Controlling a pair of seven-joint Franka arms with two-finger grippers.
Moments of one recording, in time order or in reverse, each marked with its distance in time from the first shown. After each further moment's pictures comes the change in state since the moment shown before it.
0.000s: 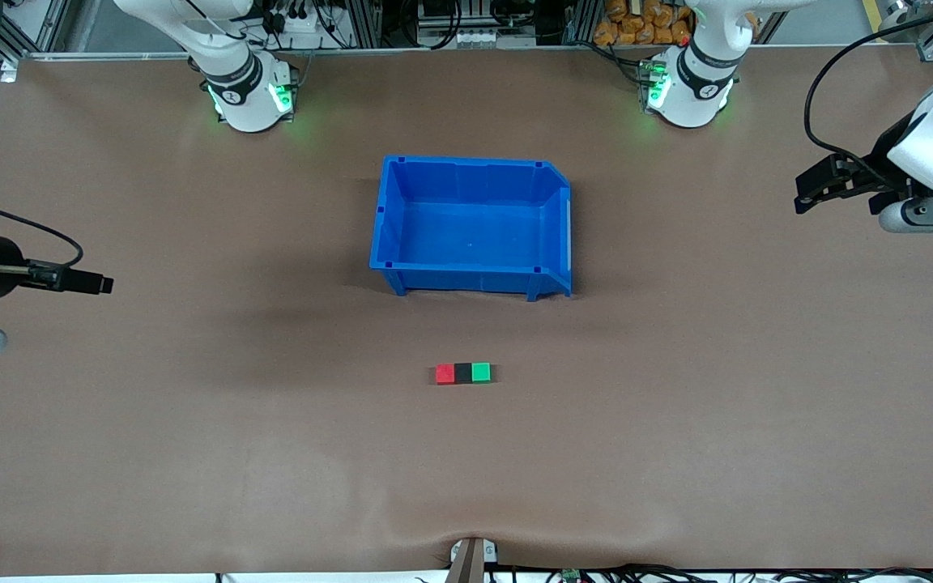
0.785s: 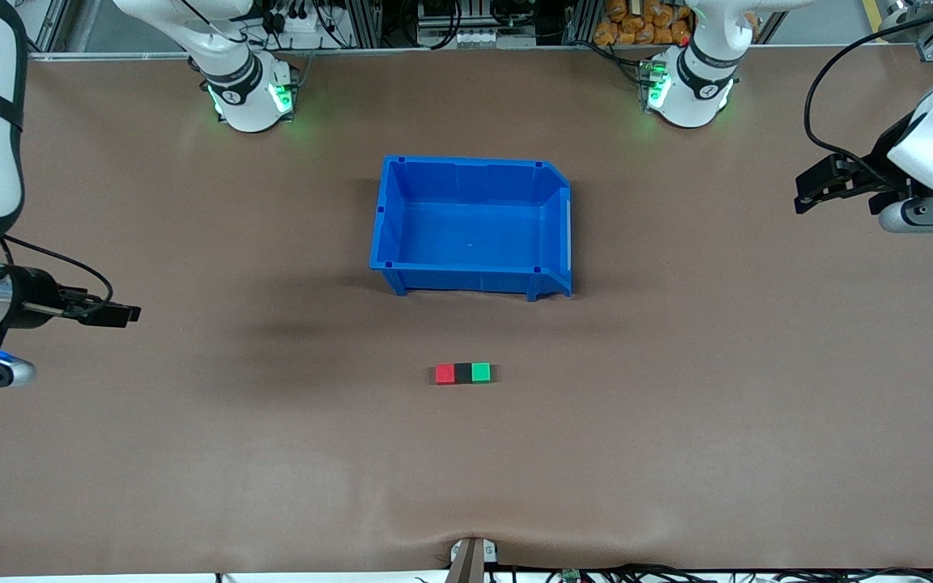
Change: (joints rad) left arm 0.000 0.000 0.000 0.000 0.000 0.000 0.000; right arm 0.012 0.098 0.000 0.048 0.040 0.030 0.132
